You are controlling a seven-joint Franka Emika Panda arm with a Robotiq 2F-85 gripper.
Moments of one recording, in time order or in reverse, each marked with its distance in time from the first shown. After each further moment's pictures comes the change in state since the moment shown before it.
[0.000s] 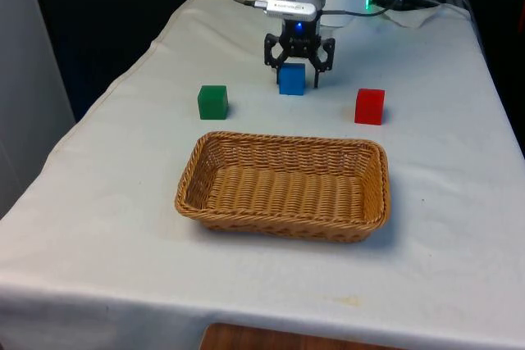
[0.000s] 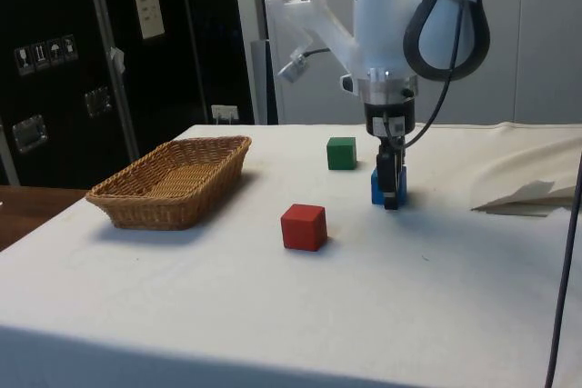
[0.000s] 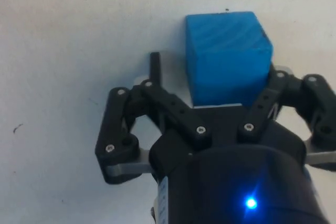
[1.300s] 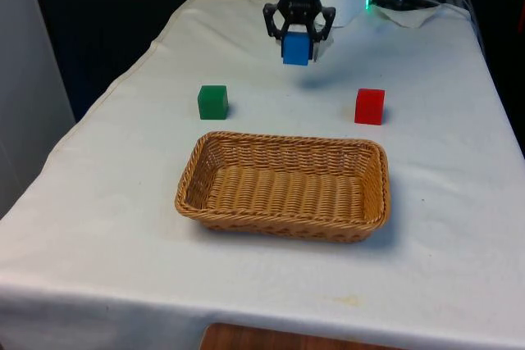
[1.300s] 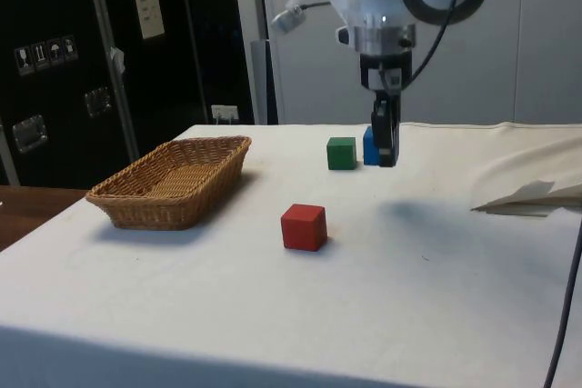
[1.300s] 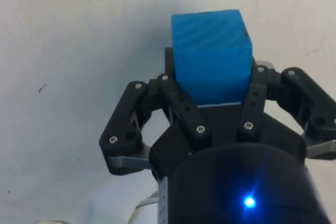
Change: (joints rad) arm -0.001 -0.267 -0.005 -0.026 -0.001 -0.214 -0.016
